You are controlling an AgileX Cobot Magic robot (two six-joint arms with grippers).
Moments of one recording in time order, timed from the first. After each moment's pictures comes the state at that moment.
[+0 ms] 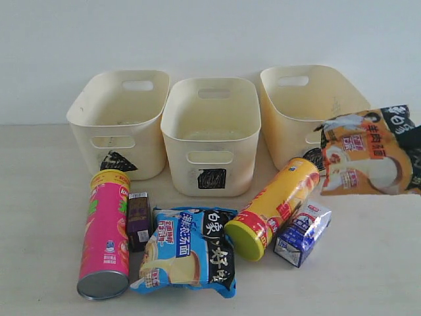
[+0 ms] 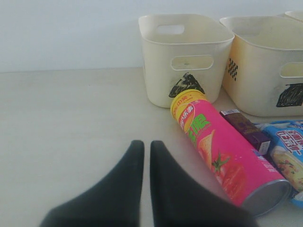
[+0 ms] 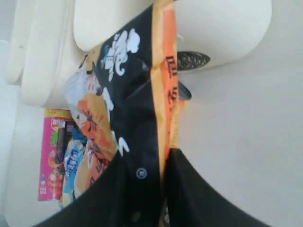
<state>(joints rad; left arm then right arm) -0.10 0.00 0.00 0.02 0.29 0.00 -0.47 1.85 -1.17 1.15 1.21 -0.97</state>
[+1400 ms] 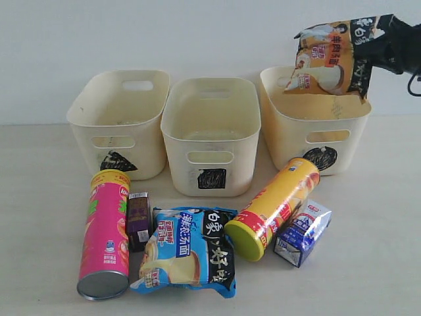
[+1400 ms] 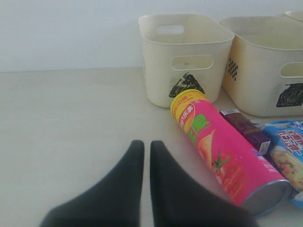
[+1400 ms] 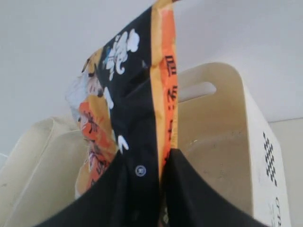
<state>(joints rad) -0.10 0.00 0.00 0.02 0.29 0.00 -0.24 2.11 -1.68 1.46 0.84 -1.01</state>
